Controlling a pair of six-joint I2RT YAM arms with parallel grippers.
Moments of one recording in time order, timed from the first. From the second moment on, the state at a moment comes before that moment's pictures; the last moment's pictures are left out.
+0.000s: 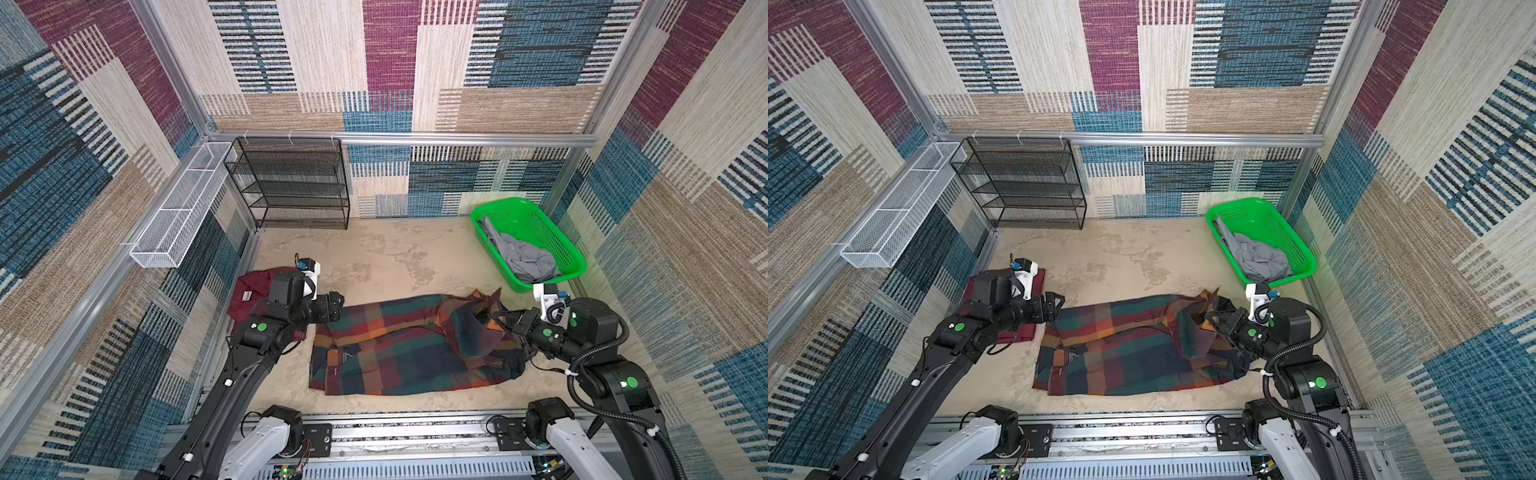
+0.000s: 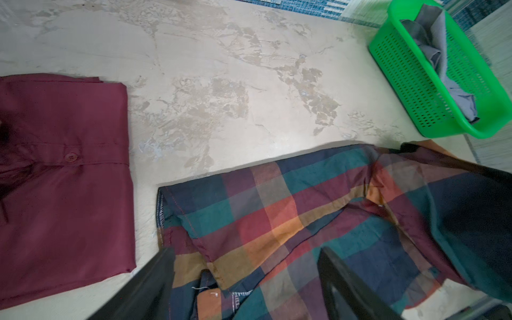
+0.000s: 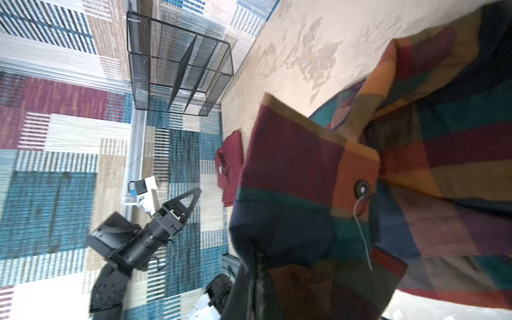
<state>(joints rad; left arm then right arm) -0.26 0.95 0.91 -0.69 0.15 -0.26 0.16 0.54 0.81 -0.77 -0.60 1.05</state>
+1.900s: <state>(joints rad) -0.59 0.90 0.86 -0.72 0.25 -0.18 0.24 0.61 0.37 -0.44 -0.37 0.85</state>
